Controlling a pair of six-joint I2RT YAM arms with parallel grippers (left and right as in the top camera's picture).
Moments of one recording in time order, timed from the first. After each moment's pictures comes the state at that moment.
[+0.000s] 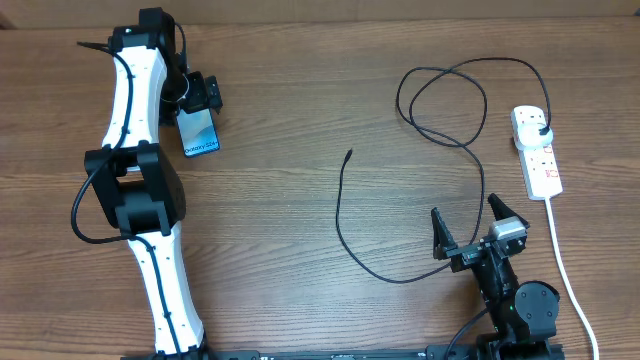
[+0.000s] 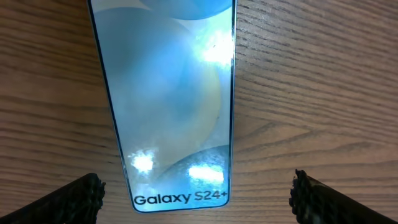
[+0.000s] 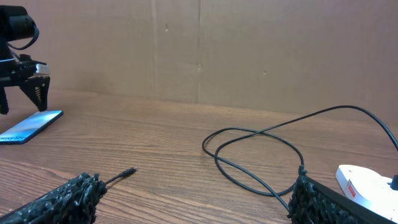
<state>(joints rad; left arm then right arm) 0.10 2.48 2.34 -1.34 0.08 -0.18 0.10 0.01 0.02 -0.02 -0.16 -0.01</state>
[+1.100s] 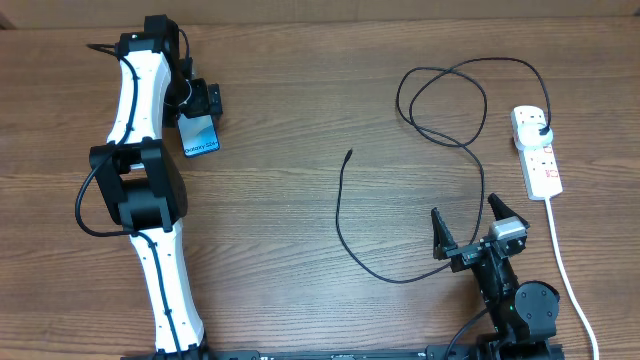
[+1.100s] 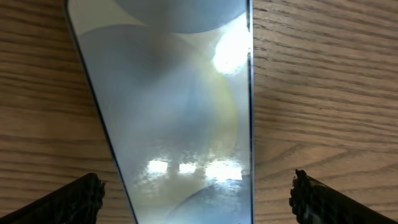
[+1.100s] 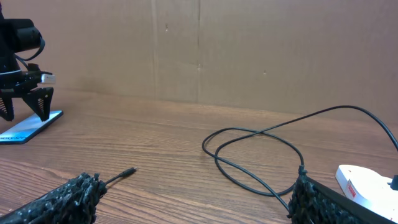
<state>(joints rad) 0.10 2.53 2.33 -1.29 0.05 -0.10 0.10 0.01 0.02 -0.02 -0.16 -0.01</state>
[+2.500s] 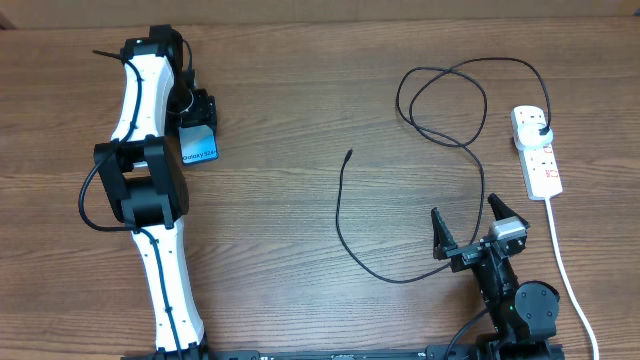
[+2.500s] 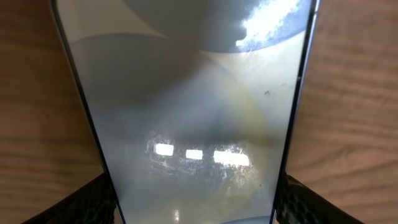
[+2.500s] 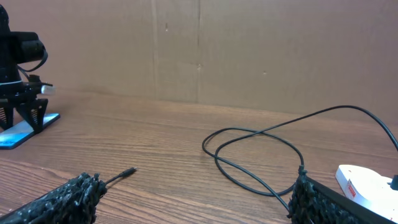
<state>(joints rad) 0.10 2.58 2.33 -1.35 0.03 -0.09 0.10 0.01 0.02 -0.02 -0.16 -0.01</state>
